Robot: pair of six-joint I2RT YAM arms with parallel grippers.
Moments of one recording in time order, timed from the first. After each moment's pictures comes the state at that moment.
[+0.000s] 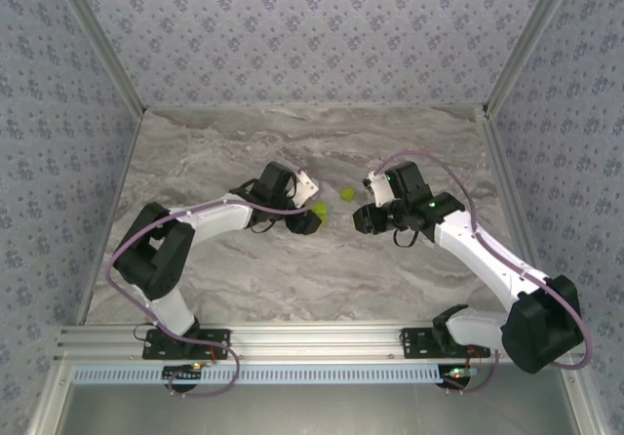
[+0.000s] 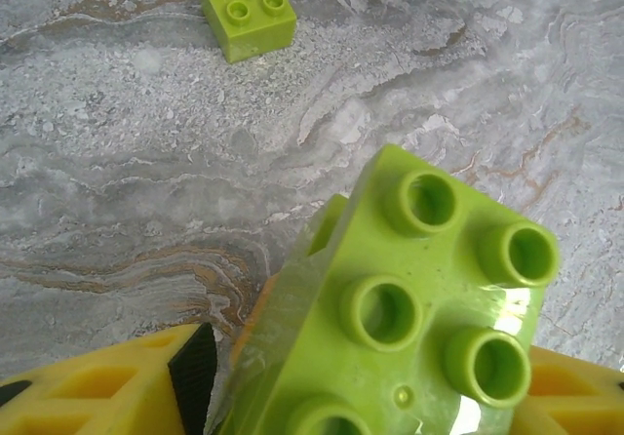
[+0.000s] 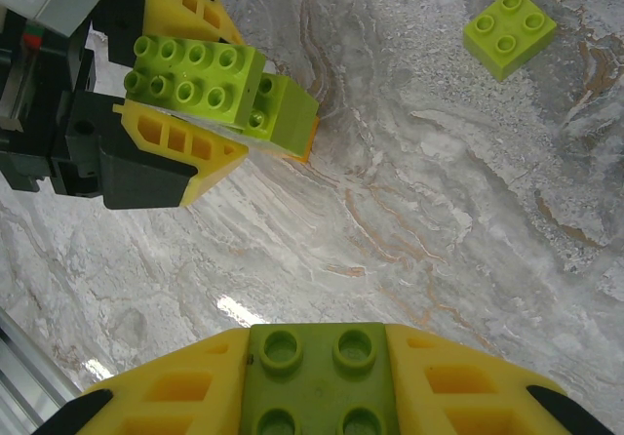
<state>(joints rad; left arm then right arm) -0.65 1.71 1.00 -0.16 0.38 0.11 0.48 1.22 0.91 -0.63 -0.33 0.18</state>
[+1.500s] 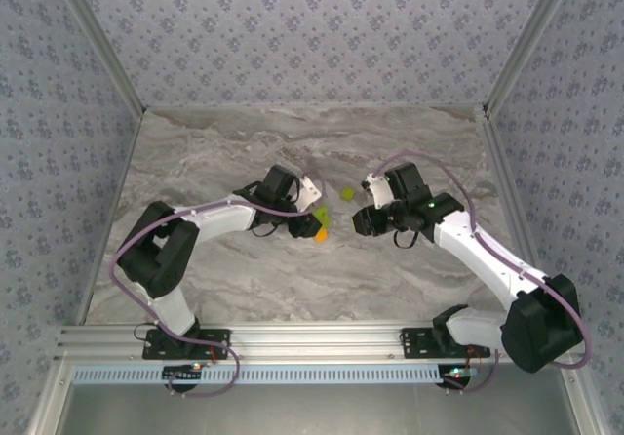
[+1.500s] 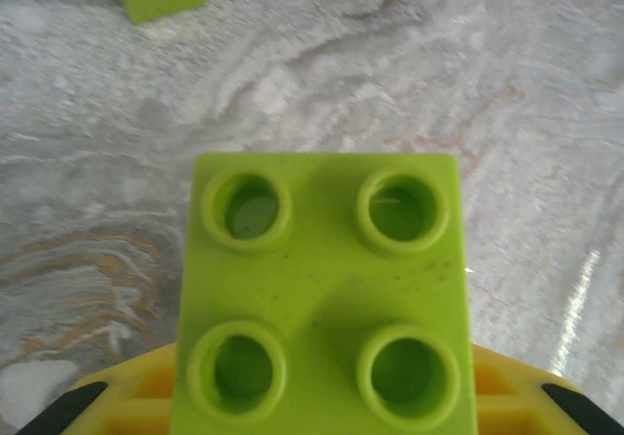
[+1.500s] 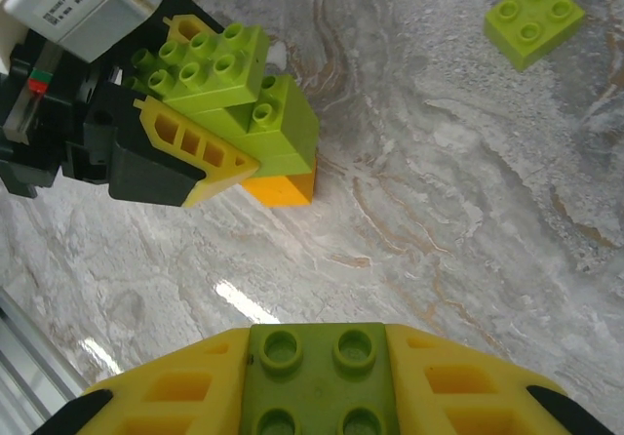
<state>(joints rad) -0.66 1.73 1.00 -0.21 0.49 0.11 0.48 1.24 0.92 -0.64 -0.37 0.12</state>
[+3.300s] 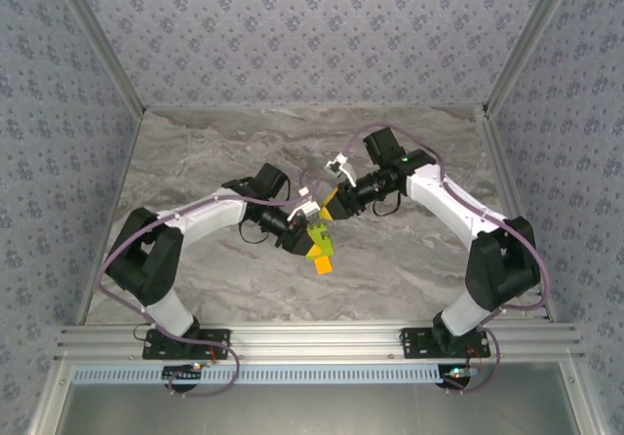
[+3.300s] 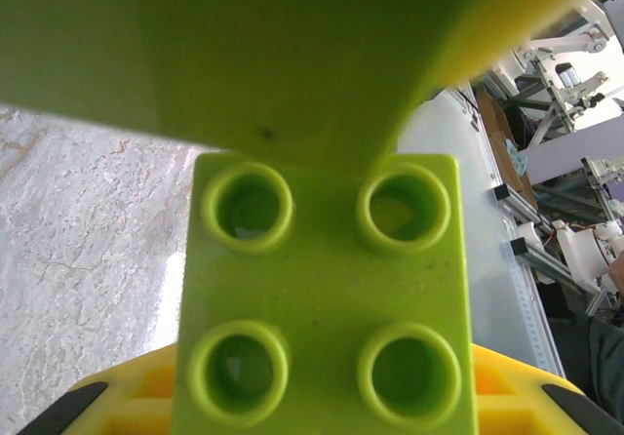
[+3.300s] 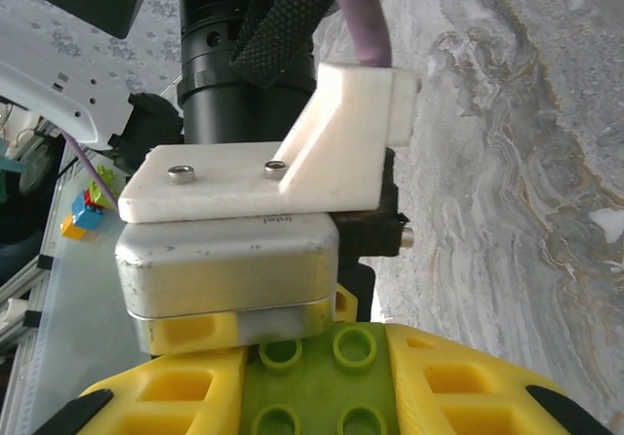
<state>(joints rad) -0.62 1.66 1.06 -0.61 1.16 0.35 0.46 1.59 1.29 -0.81 -0.99 -0.35</state>
